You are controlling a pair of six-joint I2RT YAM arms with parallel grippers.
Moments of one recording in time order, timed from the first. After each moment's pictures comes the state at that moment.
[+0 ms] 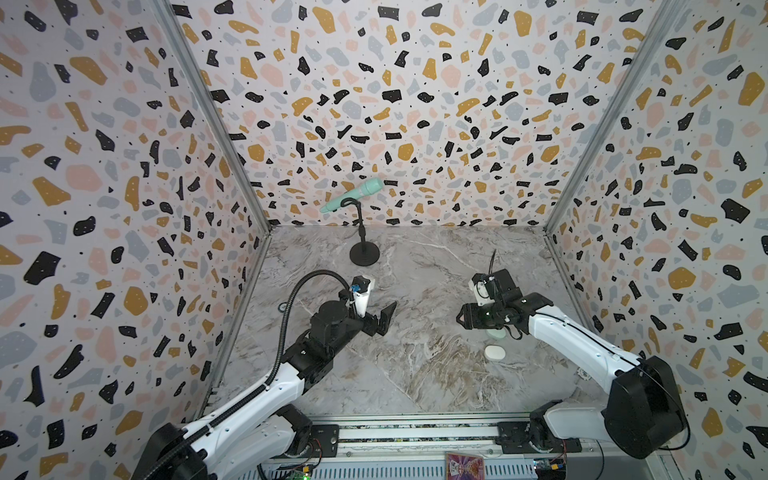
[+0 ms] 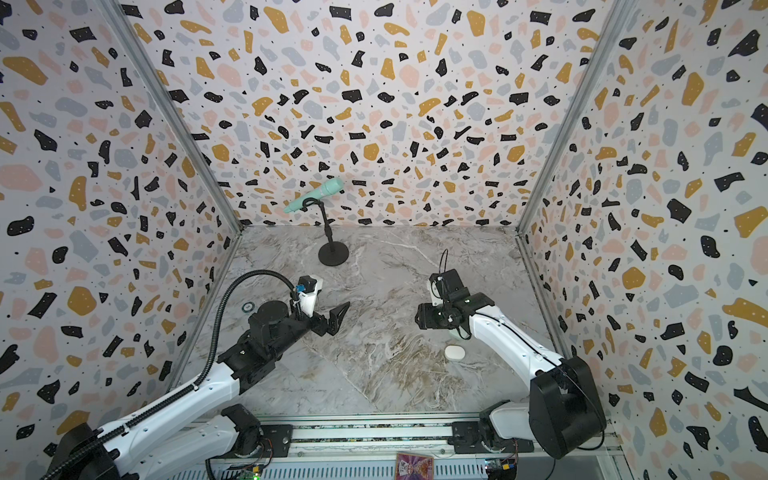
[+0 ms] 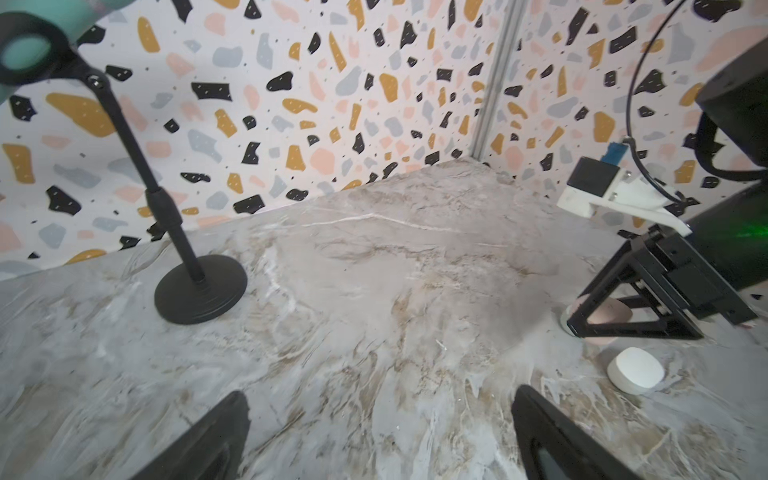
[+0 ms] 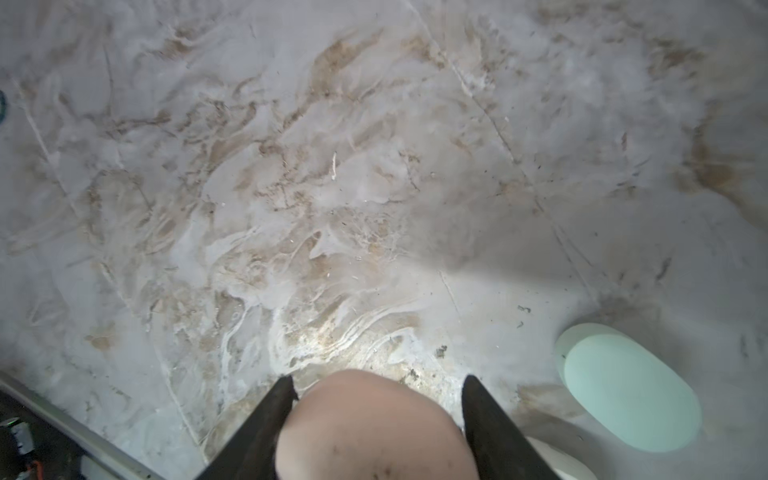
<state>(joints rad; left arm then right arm) -0.62 0.94 0.51 0.18 -0.03 -0.07 0.44 1.35 0.86 -0.57 -0.19 0.32</state>
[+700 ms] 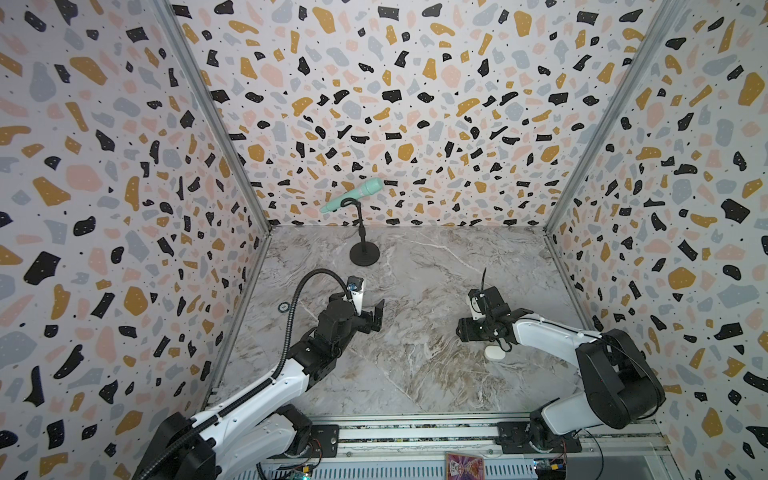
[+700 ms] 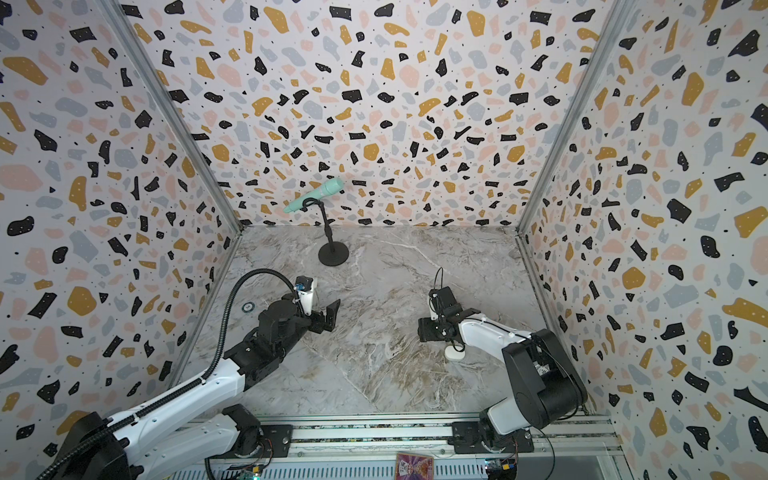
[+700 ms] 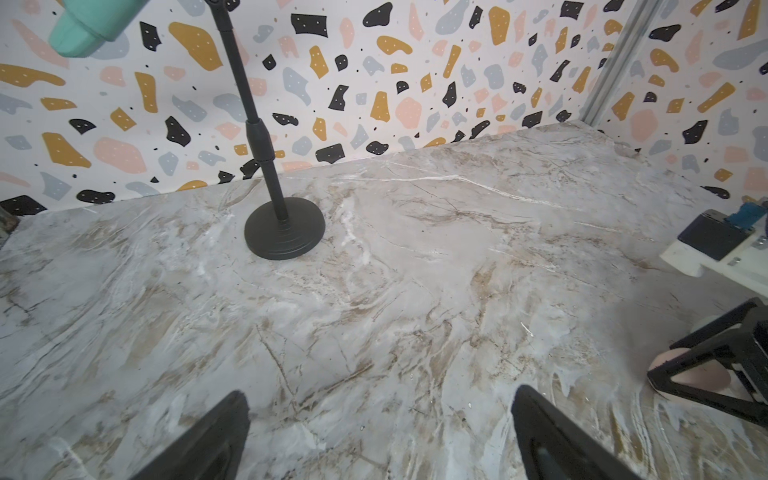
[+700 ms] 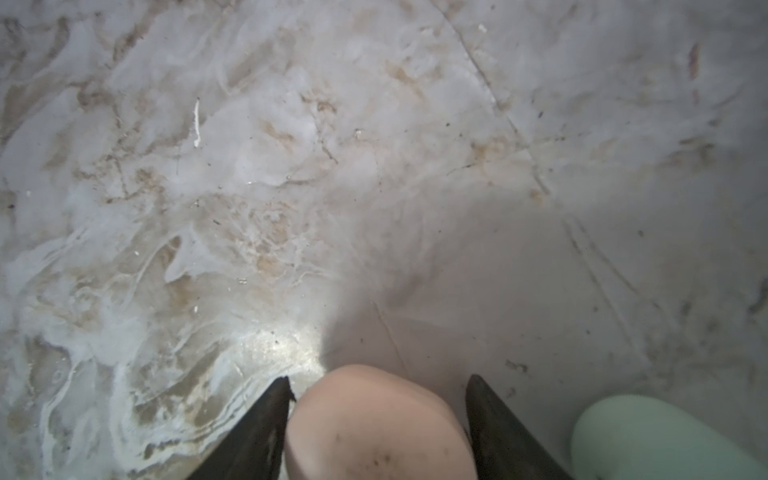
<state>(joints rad) -0.62 1.00 0.51 0.13 -0.26 -0.11 0.45 1.48 0.69 -0.31 -0.11 0.31</state>
